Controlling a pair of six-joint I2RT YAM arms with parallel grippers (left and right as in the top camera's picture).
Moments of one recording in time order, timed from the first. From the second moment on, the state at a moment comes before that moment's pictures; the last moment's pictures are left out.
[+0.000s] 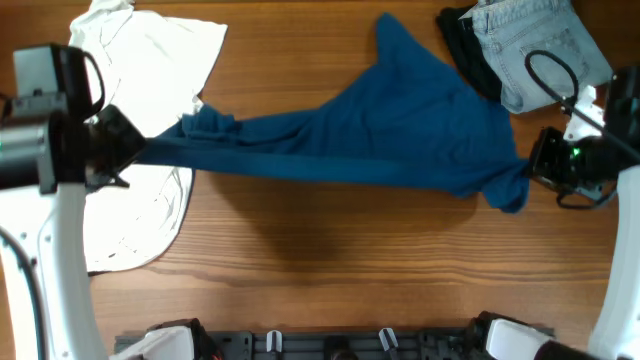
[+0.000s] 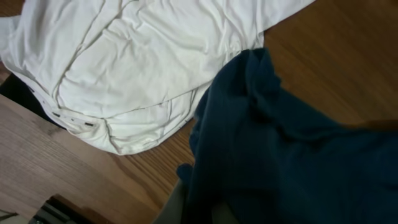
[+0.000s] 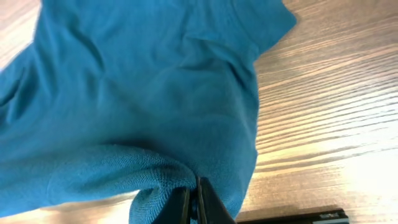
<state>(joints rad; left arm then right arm) 0.13 1.36 1.70 -1.49 -0.10 -0.55 -0.29 1.37 1.54 -1.52 -0.21 0.09</state>
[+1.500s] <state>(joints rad) 0.03 2.05 1.70 -1.15 -0.10 -0.54 -0.18 2.01 1.55 -1.12 -0.19 0.05</state>
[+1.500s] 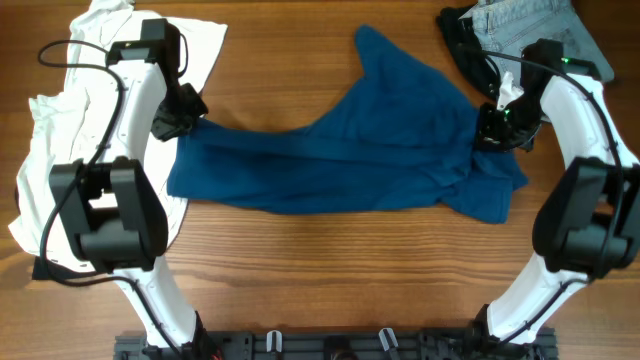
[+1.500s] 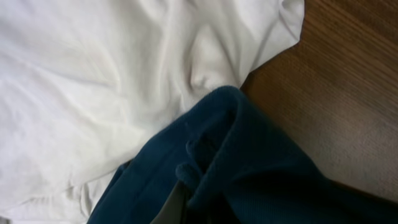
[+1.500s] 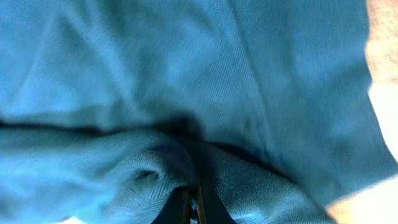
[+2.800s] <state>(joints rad) -0.04 1.98 1.70 -1.68 -0.01 -0.42 -0.18 2.04 1.76 -1.08 -0.31 -0.03</state>
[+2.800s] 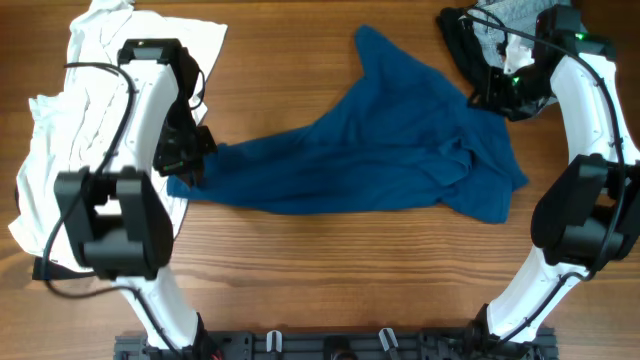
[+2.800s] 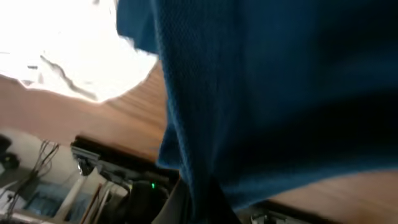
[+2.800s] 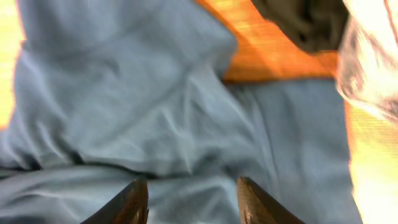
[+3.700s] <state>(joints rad) -0.58 1.49 1.25 -1.56 0.09 -0.92 -0.14 2.04 1.76 -0.99 -0.40 -0.03</state>
